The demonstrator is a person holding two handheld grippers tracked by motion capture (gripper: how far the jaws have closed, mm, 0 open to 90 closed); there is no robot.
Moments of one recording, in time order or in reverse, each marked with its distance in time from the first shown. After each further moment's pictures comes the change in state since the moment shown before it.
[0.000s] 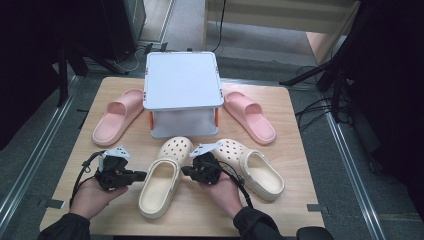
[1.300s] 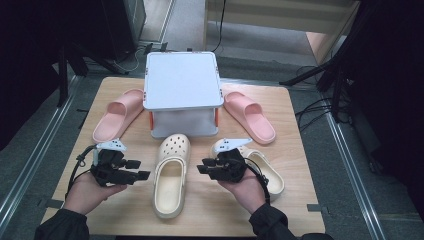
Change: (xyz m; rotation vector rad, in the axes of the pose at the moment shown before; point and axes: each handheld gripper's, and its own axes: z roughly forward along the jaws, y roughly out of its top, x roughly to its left) left arm -0.003 0.016 -0.023 -0.057 -0.037 0.021; right arm -0.017 -0.006 -0.072 -0.083 0.022 -0.009
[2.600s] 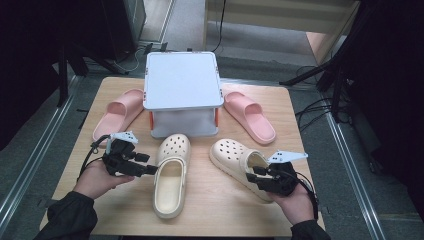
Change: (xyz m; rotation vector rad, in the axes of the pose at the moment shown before) left arm 0.013 0.026 0.023 0.060 -0.071 0.066; right arm -0.038 -0.067 -0.097 0.034 -0.221 0.107
